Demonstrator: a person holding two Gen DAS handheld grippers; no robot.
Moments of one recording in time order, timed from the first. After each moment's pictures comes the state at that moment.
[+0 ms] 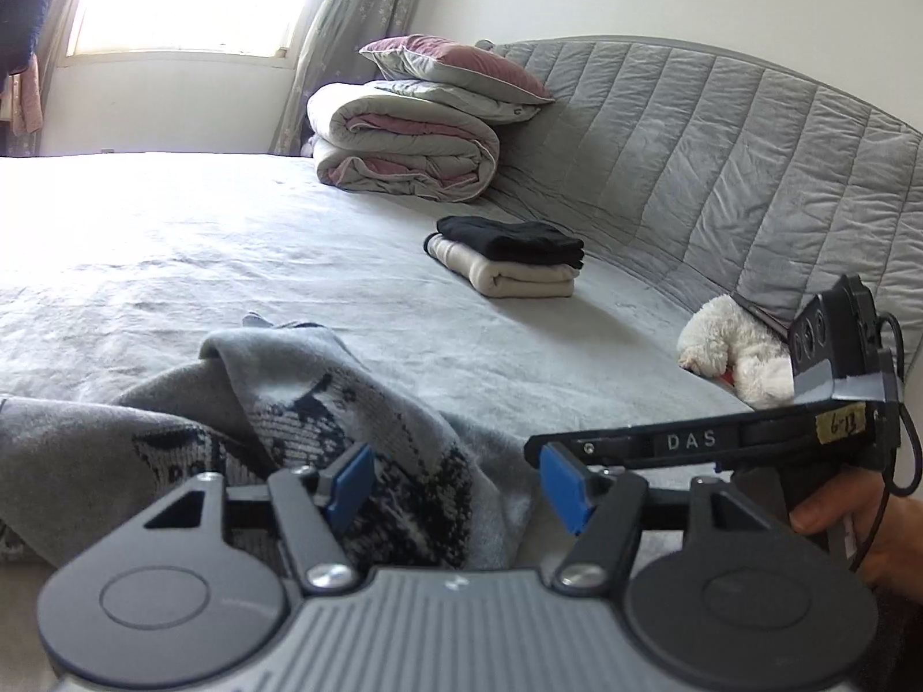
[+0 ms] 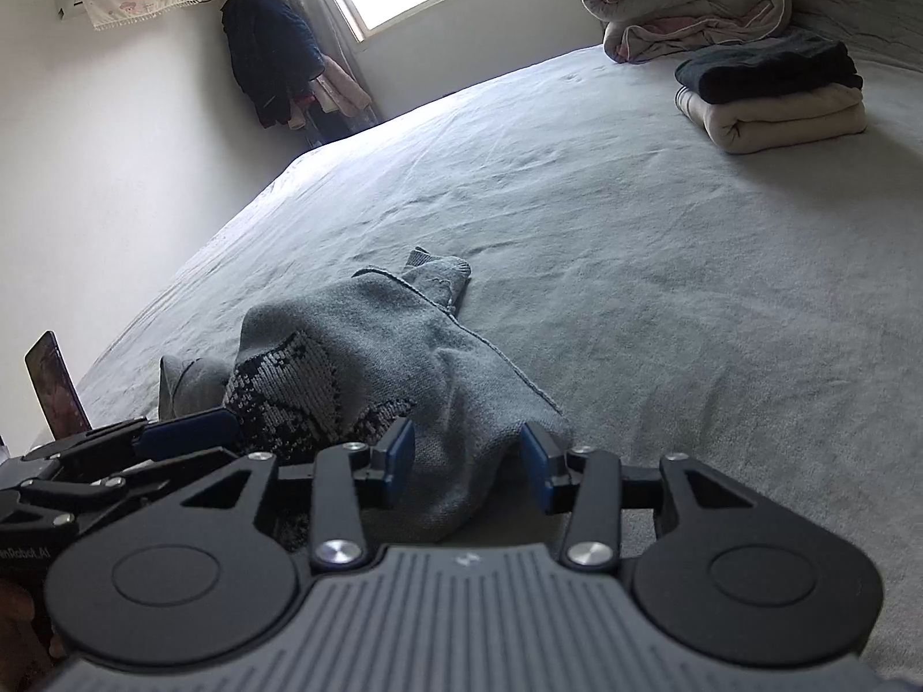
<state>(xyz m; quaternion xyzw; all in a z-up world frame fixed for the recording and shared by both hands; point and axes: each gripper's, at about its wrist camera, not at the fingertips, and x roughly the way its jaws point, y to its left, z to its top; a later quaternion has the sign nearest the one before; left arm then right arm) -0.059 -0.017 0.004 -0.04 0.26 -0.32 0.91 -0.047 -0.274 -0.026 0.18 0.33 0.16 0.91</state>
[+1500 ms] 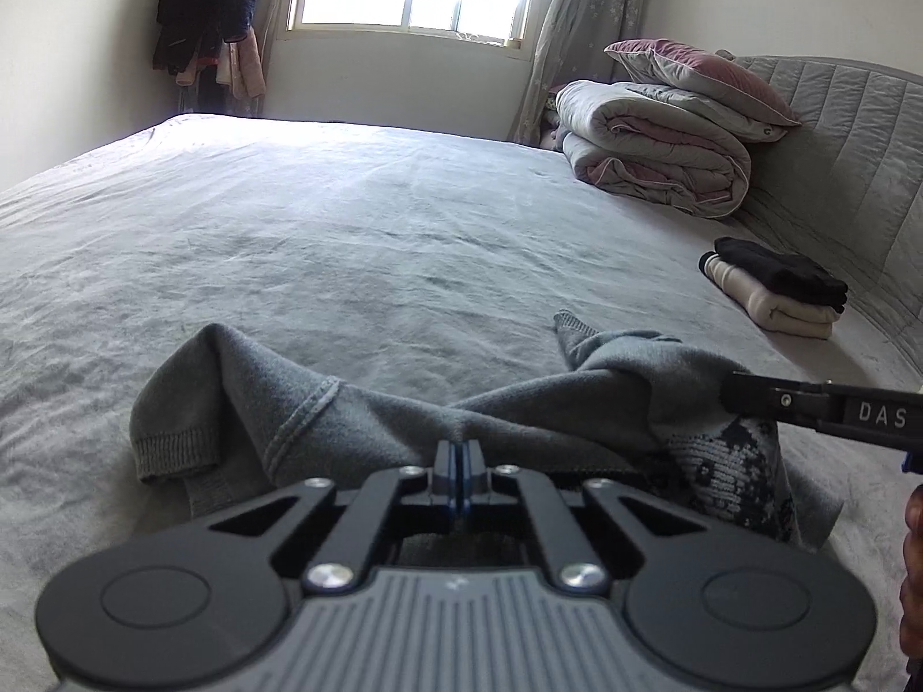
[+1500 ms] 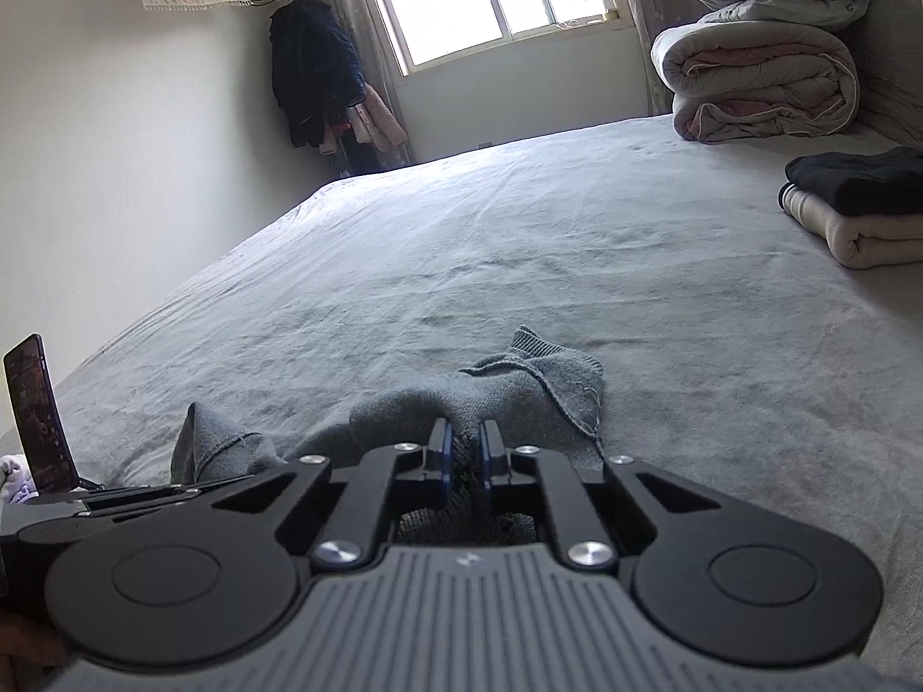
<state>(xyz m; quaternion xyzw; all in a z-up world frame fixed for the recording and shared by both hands) -0.019 0.058 -0.008 -0.05 0.30 -0.08 0.95 -0.002 -0.182 -0.004 0.11 0.27 0.16 0.94</state>
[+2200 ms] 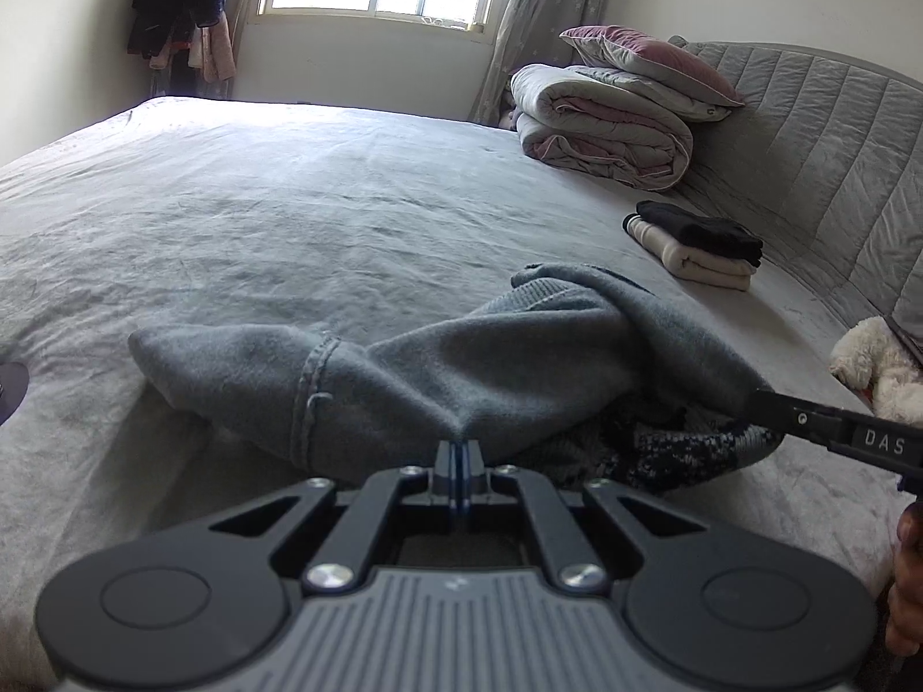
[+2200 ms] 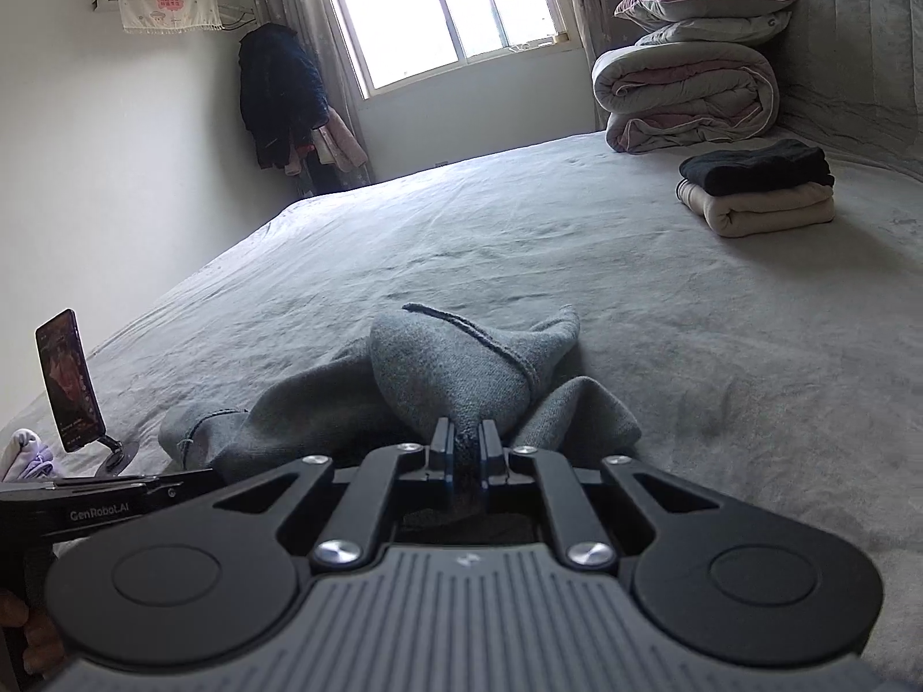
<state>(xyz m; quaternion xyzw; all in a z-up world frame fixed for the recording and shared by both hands) -0.123 0.045 0.000 -0.06 0.32 -0.13 0.94 -0.117 -0.219 -0.005 0.12 0.26 0.11 0.95</state>
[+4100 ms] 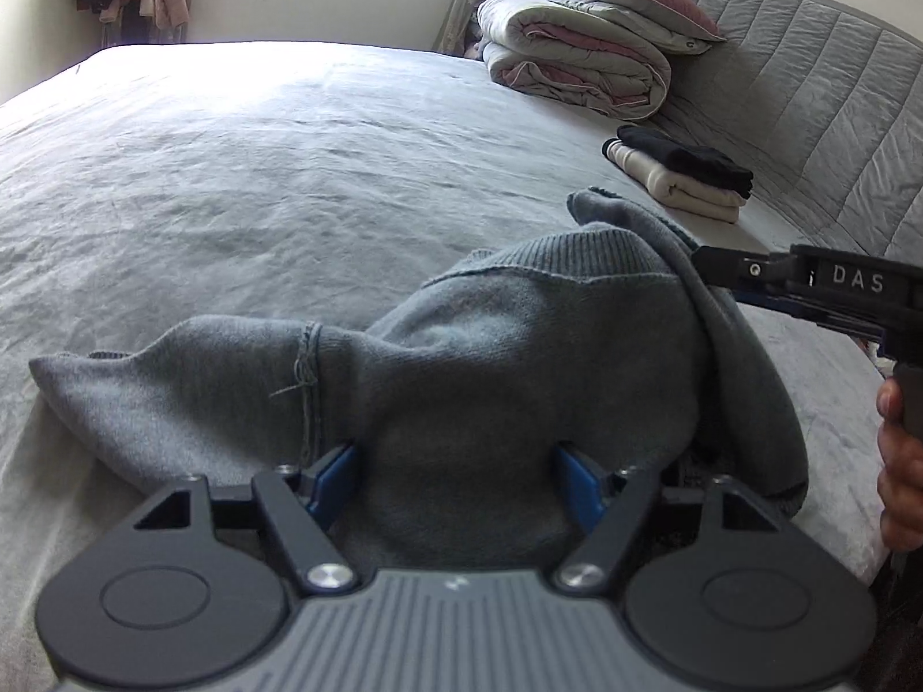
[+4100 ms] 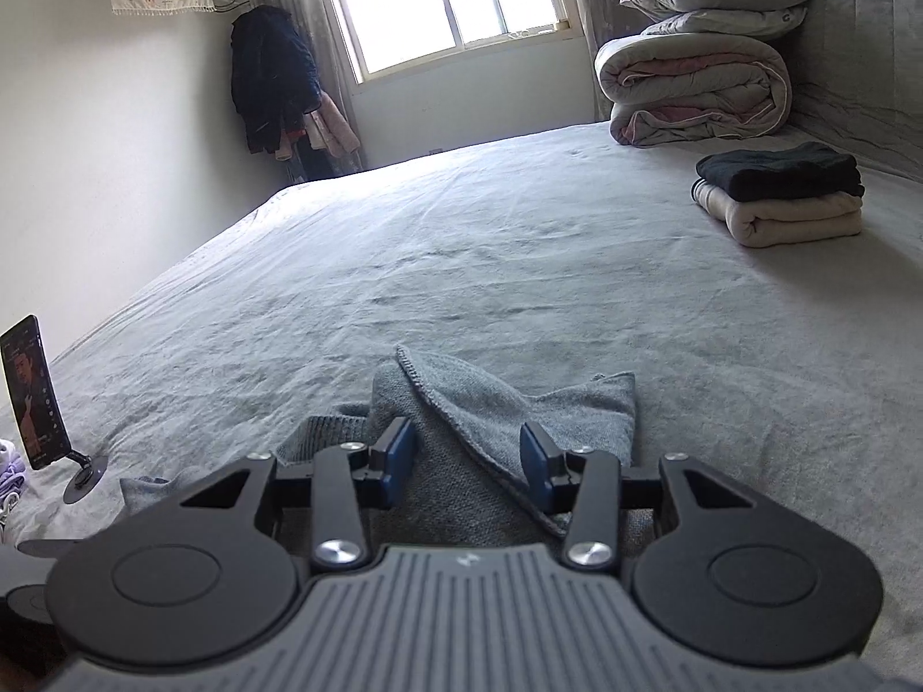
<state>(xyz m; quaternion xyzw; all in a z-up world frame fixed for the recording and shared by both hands) -0.082 0.036 -0.037 -0.05 0.38 -0.17 0.91 -0.058 -0.208 -0.005 0.11 0.26 0.10 0.95</state>
